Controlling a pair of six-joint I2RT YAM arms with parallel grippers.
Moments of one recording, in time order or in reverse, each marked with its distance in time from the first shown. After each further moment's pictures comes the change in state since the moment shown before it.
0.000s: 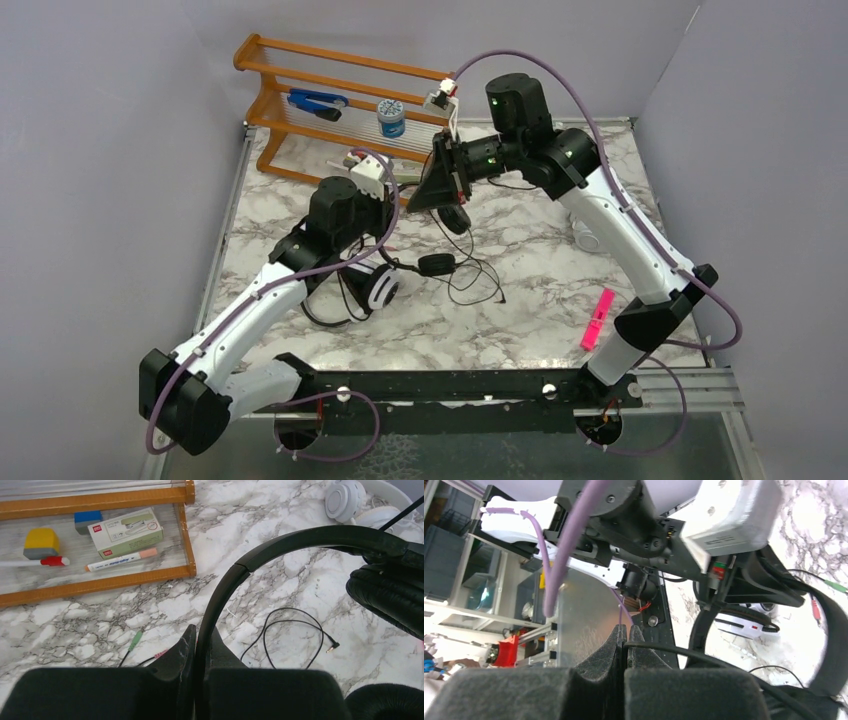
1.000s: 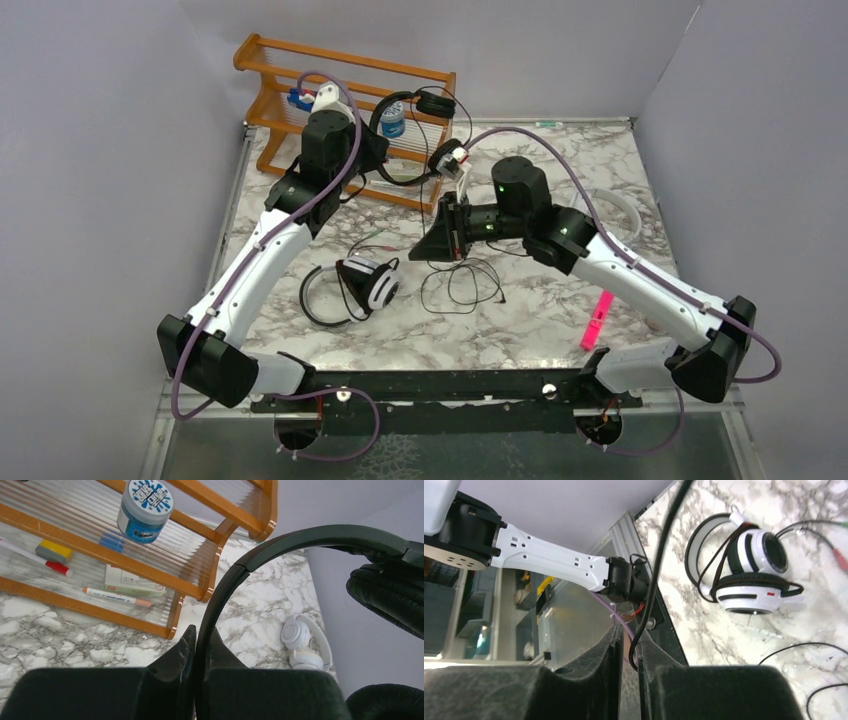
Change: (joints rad) left arm 0.108 0.256 0.425 -0.135 -0.171 -0.500; right arm 0.124 -0.298 -0.685 0.484 0.259 0.263
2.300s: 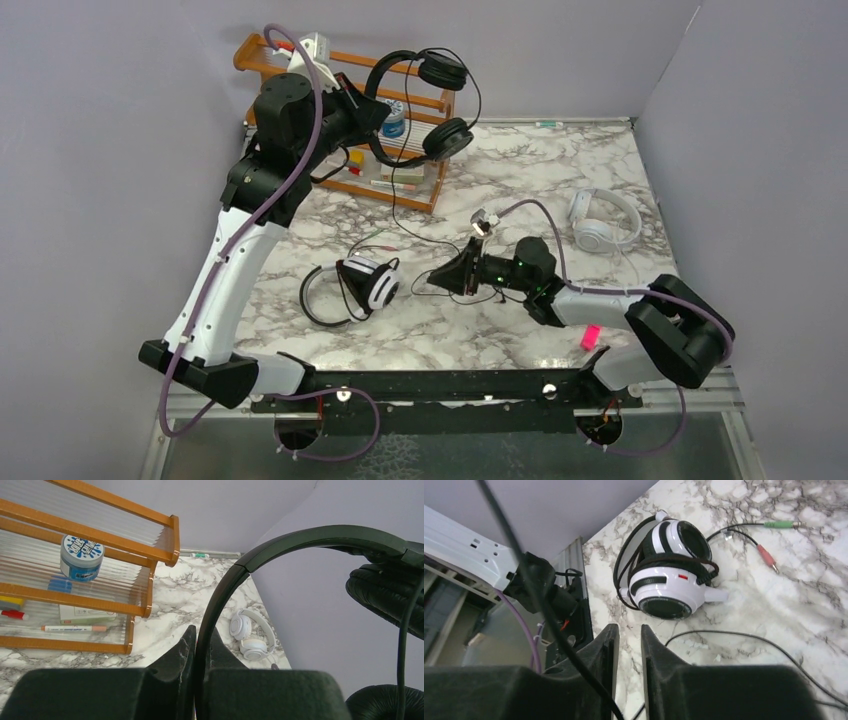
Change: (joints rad) left arm 0.023 0.005 0.389 -0.214 0.203 0.024; right arm -0.104 0.069 -0.844 1.236 0.052 -0.010
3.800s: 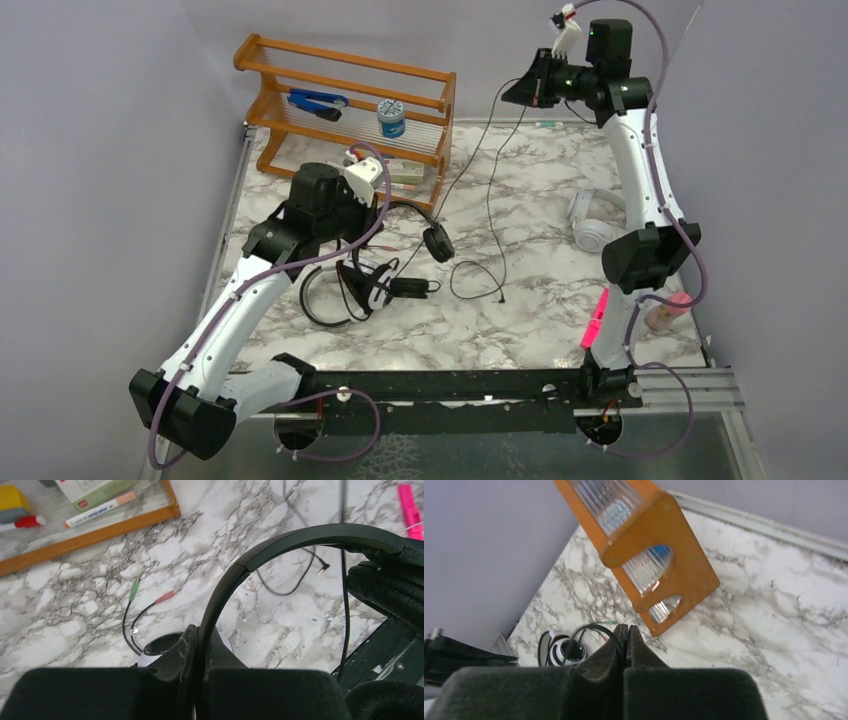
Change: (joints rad) left arm -0.015 -0.263 -0.603 -0.109 0.226 0.623; right arm -0.610 0.543 1.727 -1.616 -0.150 -0.286
